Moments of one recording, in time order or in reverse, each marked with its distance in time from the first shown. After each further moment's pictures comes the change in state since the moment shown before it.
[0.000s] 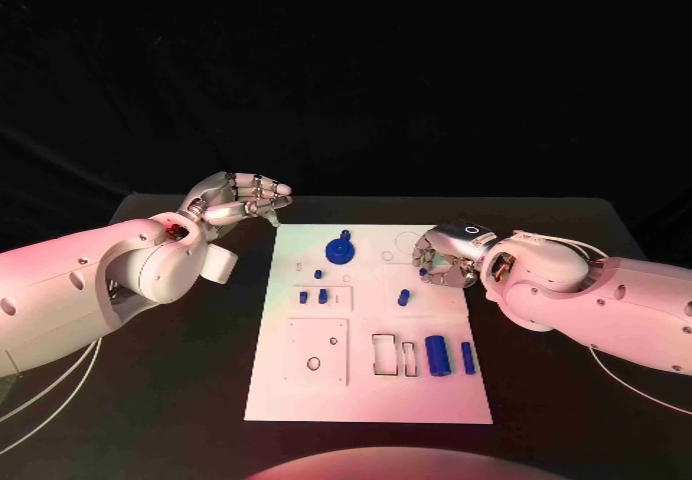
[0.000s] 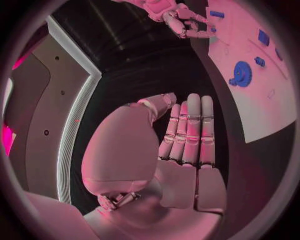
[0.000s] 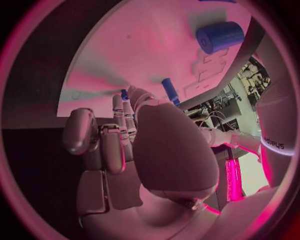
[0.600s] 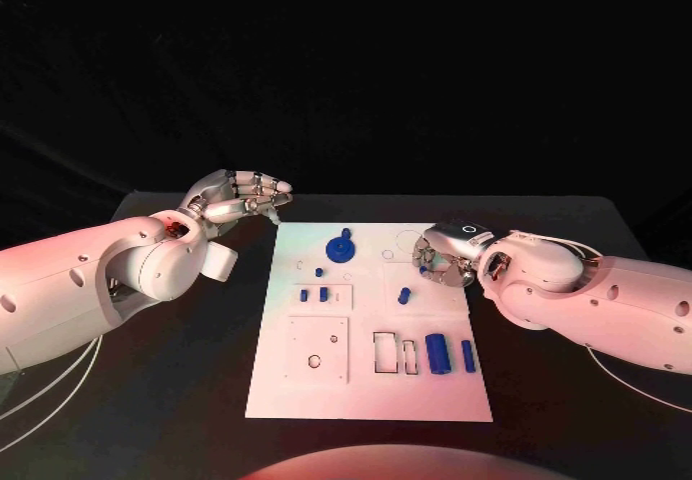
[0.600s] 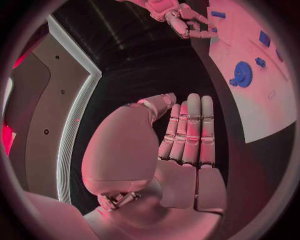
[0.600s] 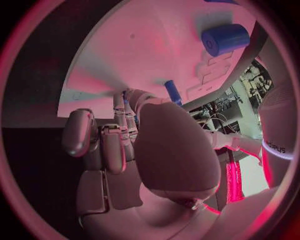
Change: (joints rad) left arm 0.000 -0.003 0.000 0.002 0.009 0.000 0.000; left_hand -0.004 0.004 0.000 0.000 0.000 0.000 0.000 0.000 -0.002 0.000 0.000 0.000 -0.001 0.000 0.000 -0.004 -0.003 0.000 -0.003 0.004 -0.004 -0.002; right arm -0.011 0.022 0.005 -0.020 -0.028 0.001 -0.020; right_hand -0.007 -0.007 0.141 -0.048 -0.003 0.048 -0.016 0.005 0.015 0.061 -0.014 -0.023 -0.018 0.000 -0.015 0.004 0.003 -0.008 0.007 -0.007 0.012 0.000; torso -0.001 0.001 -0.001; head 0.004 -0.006
